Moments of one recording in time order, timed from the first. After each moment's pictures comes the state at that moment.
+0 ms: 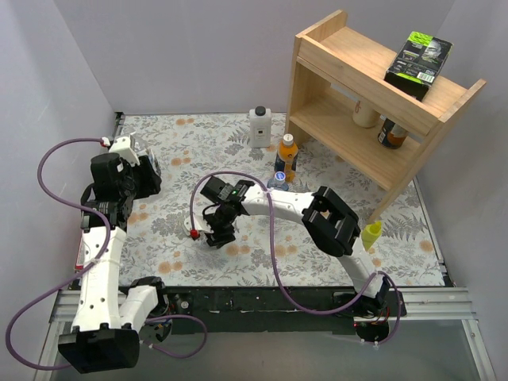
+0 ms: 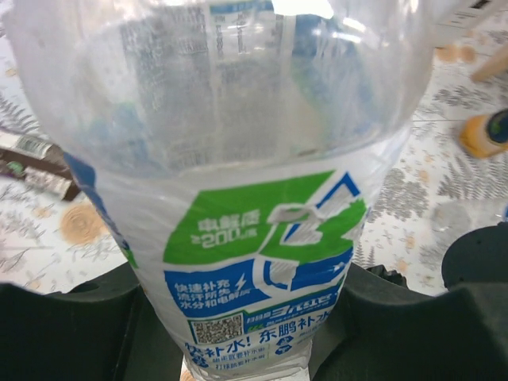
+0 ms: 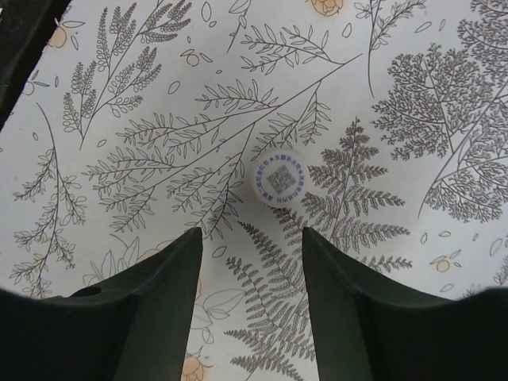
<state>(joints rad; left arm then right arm) 0.10 0.91 1.03 -0.65 0.18 -0.15 1.08 2.15 1.69 -0.68 -0.61 -1.00</state>
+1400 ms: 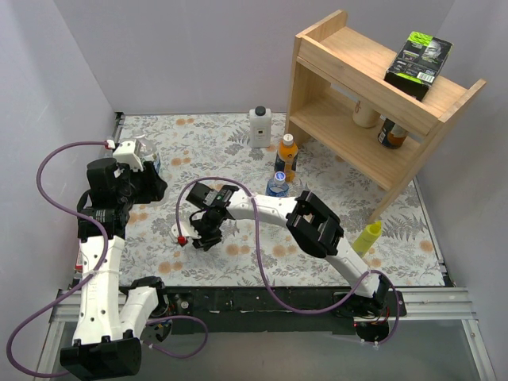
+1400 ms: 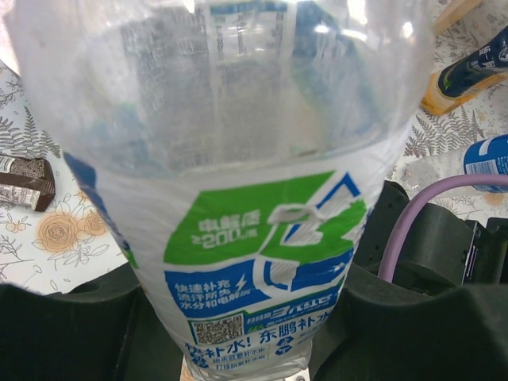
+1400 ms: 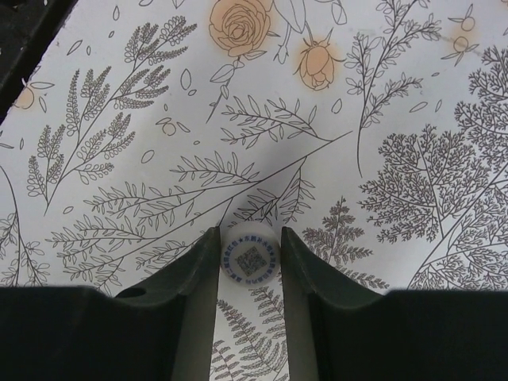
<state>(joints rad) 0.11 0.85 1.03 -0.72 0.30 -0.09 1.13 2.32 1.88 -0.72 -0.61 -1.00</state>
